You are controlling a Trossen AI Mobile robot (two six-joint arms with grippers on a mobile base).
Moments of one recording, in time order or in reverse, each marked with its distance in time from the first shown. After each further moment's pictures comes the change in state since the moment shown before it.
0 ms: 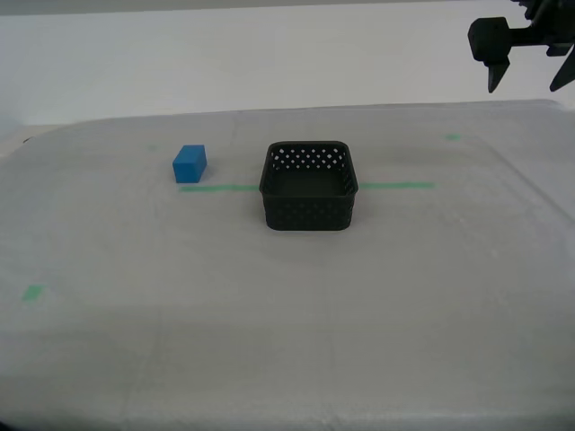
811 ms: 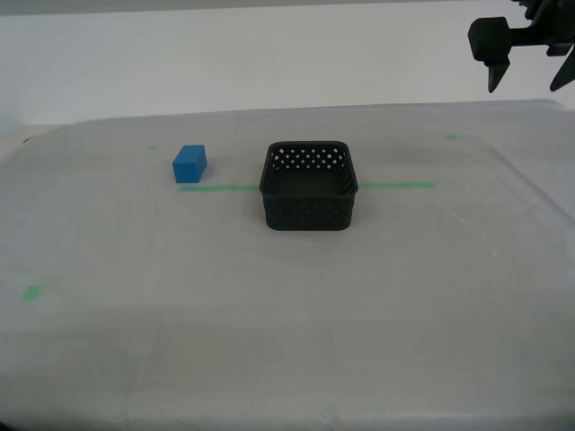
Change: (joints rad) arm 0 0.000 0.000 0.000 0.000 0.000 0.000; arm 1 -0.014 0.001 0.287 -0.651 0.011 -0.005
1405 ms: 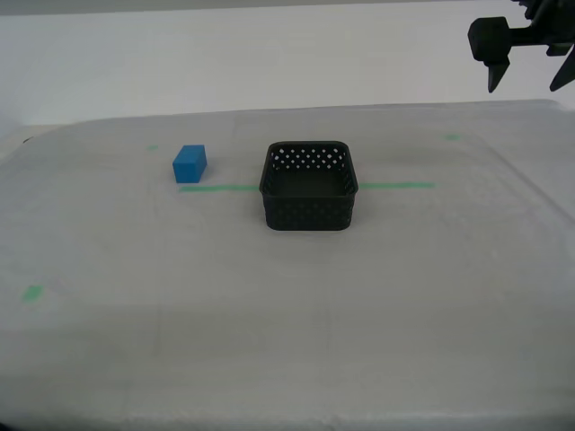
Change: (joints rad) arm 0 0.000 0.000 0.000 0.000 0.000 0.000; arm 1 -0.062 0.122 0.226 -0.367 -0.056 -0.027
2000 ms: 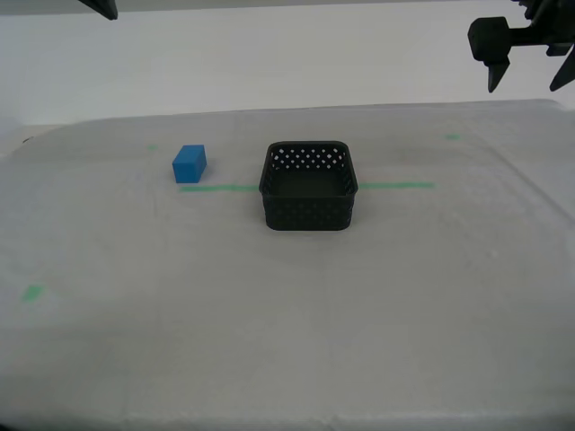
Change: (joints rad) arm 0 0.000 0.000 0.000 0.000 0.000 0.000; arm 1 -0.103 0.358 0.291 -0.135 0.001 -0.033
